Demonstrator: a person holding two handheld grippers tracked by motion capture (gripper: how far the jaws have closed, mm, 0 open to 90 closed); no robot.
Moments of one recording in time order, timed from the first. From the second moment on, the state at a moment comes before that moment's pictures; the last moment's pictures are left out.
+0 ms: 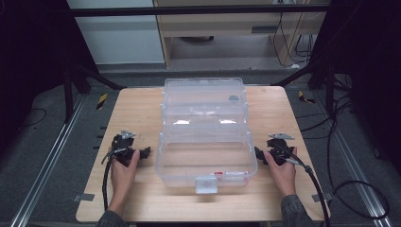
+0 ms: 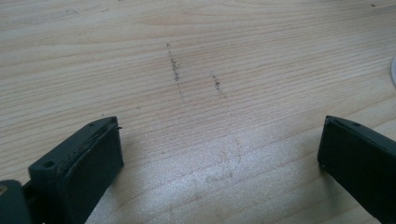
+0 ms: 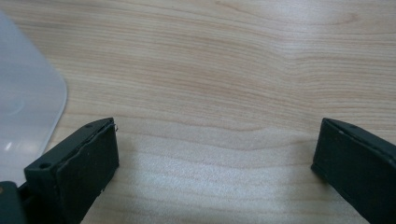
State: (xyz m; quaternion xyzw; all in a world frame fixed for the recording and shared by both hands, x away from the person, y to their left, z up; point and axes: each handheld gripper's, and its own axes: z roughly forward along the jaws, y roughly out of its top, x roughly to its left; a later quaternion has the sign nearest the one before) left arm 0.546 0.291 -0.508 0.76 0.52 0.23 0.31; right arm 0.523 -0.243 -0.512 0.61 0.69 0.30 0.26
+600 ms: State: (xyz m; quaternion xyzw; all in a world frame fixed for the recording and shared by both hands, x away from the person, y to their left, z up) left arm 0.499 0.292 -0.468 0.79 0.44 0.23 0.36; right arm 0.487 -0.245 -0.469 0.51 0.74 0.28 0.32
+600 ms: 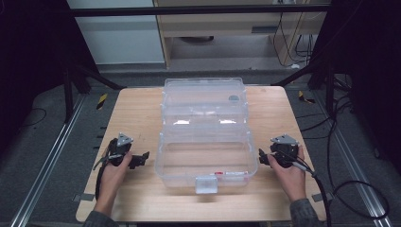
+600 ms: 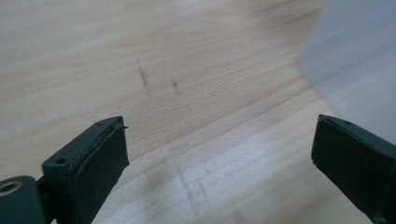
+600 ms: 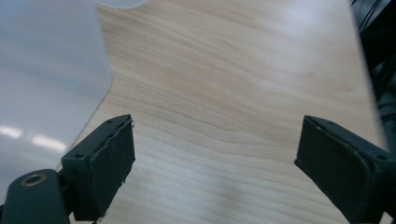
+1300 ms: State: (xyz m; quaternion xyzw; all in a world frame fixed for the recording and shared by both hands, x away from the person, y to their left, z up) left arm 0.448 0.245 -0.359 0.84 0.28 0.19 0.42; right arm 0.521 -0.216 -0.294 0.30 0.87 0.28 0.29
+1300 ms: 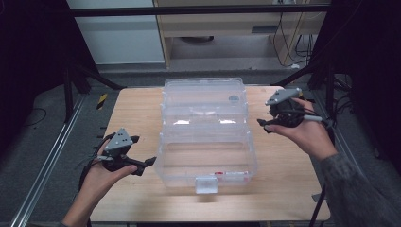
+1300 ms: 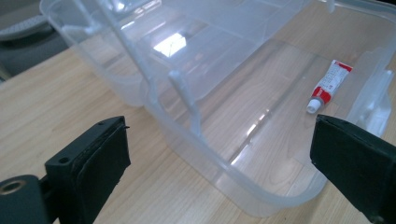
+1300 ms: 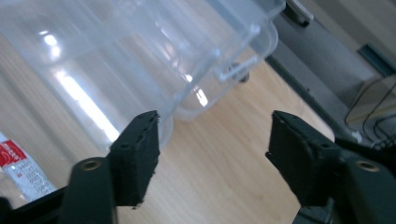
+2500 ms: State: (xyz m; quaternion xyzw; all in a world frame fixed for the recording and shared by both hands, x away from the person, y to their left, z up) left arm 0.454 0.169 -0.359 0.95 0.12 0.13 0.27; right arm 0.590 -0.110 -0.306 0.05 0.97 0.09 0.22
